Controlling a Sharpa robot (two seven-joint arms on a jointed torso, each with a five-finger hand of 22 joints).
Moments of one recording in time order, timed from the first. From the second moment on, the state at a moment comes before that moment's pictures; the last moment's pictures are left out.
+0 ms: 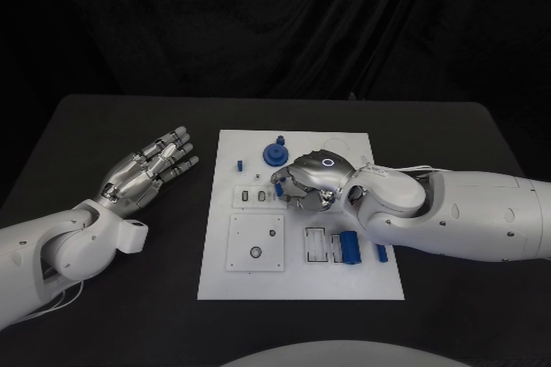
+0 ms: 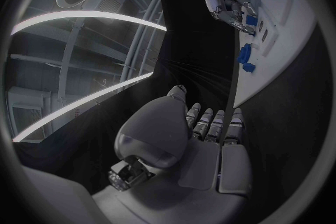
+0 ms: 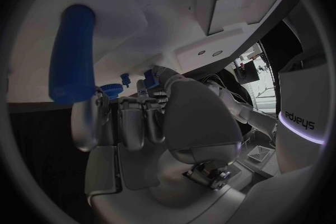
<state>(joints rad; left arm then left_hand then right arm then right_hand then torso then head) 1.22 -0.94 -0.21 1.44 -0.08 0.14 0.68 1.45 0.28 -0.15 0.26 0.48 0.25 0.01 0.03 0.03 0.10 0.11 0.11 0.03 0.10 0.14 0.03 0.04 0.16 0.08 0.25 0.06 0.03 1.30 -0.88 -0.24 1.77 -1.78 -0.40 -0.28 1.30 -0.10 0.29 0.07 0.32 0.70 0.10 0.06 0.44 1.46 0.00 1.57 1.31 1.47 -0.06 1.56 1.31 0.04 1.46 0.05 1.37 1.31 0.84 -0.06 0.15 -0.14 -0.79</state>
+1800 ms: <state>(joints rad) 1.40 -0.87 -0.21 1.48 -0.15 -0.01 0.54 1.42 0.27 -0.02 0.29 0.44 0.67 0.16 0.18 0.08 0.65 0.15 1.04 0.48 0.73 0.11 1.06 0.56 0.16 0.81 0.22 0.68 0.33 1.44 -1.10 -0.25 1.80 -1.58 -0.63 -0.18 1.42 -0.05 0.19 0.24 0.25 0.68 0.10 0.11 0.24 1.47 0.01 1.57 1.31 1.47 -0.06 1.56 1.31 0.04 1.47 0.05 1.42 1.31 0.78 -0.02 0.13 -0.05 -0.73</state>
